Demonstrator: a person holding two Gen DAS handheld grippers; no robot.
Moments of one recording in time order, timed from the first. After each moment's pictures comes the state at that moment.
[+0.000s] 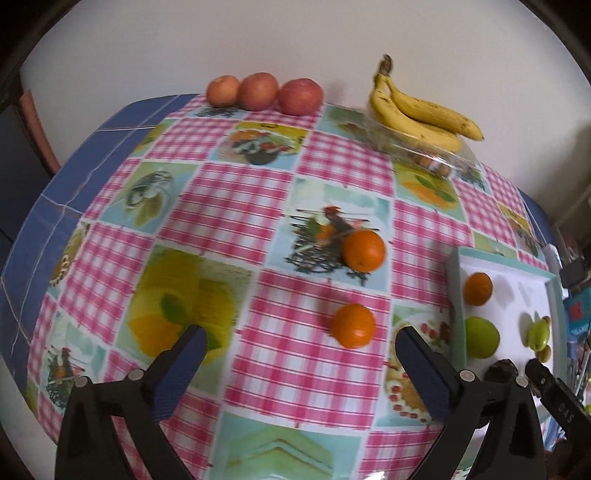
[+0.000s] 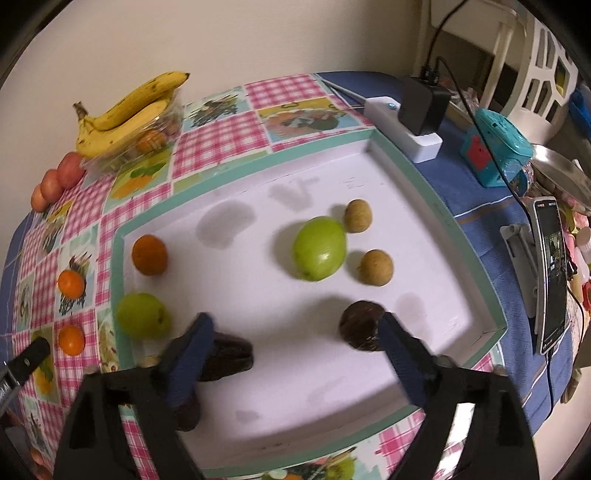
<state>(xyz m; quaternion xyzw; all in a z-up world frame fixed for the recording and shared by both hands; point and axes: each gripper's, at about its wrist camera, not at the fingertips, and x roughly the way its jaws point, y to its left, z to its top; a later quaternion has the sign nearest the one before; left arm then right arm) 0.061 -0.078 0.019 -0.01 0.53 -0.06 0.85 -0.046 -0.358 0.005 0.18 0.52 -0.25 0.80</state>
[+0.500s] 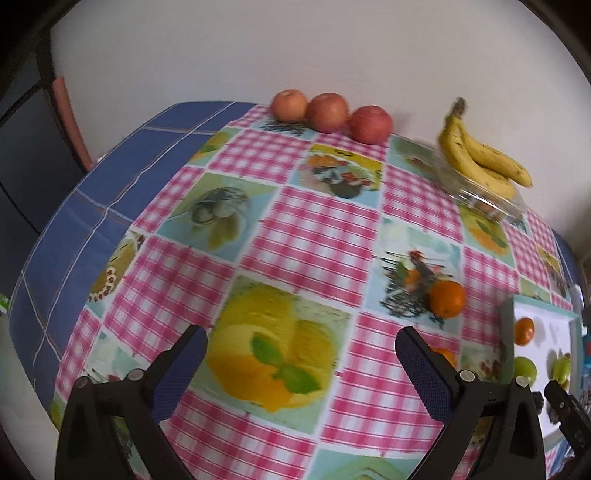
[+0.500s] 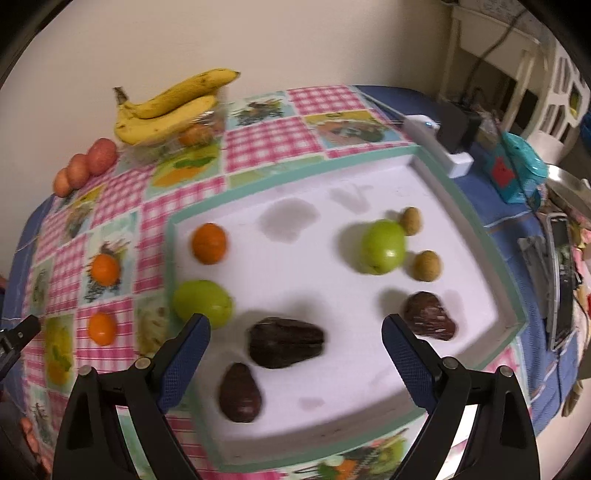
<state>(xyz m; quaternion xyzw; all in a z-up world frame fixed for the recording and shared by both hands) 0.092 -0.001 0.024 -0.03 0.51 0.00 0.86 -0.025 -0.310 0.018 0.17 0.51 -0.21 0.82</state>
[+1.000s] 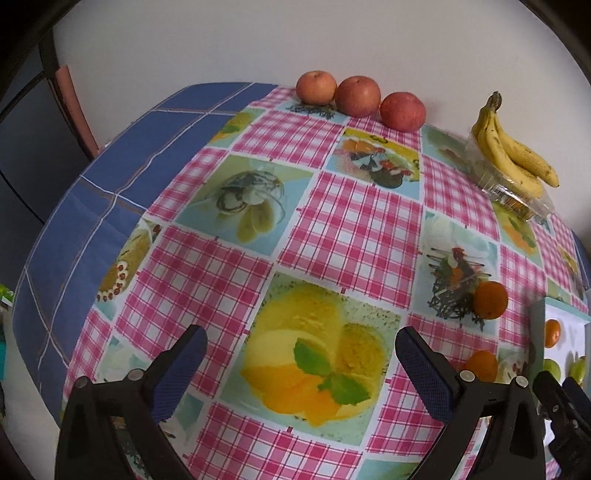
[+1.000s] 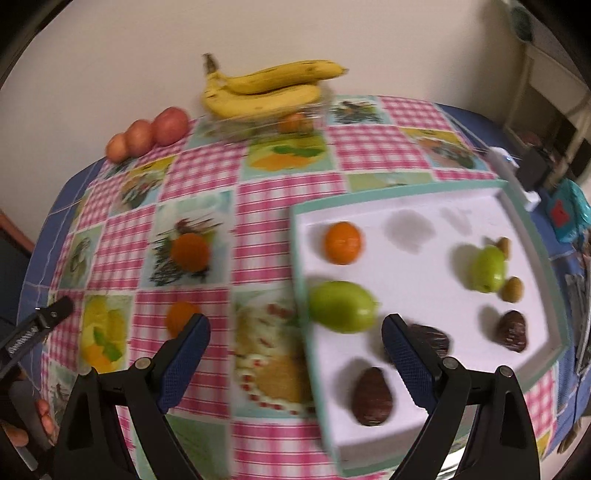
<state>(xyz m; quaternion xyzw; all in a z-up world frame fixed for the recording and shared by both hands) 0.107 0.024 0.003 -0.02 0.54 0.02 0.84 0.026 -0.225 0.018 0.13 0.52 -0.13 0.84</state>
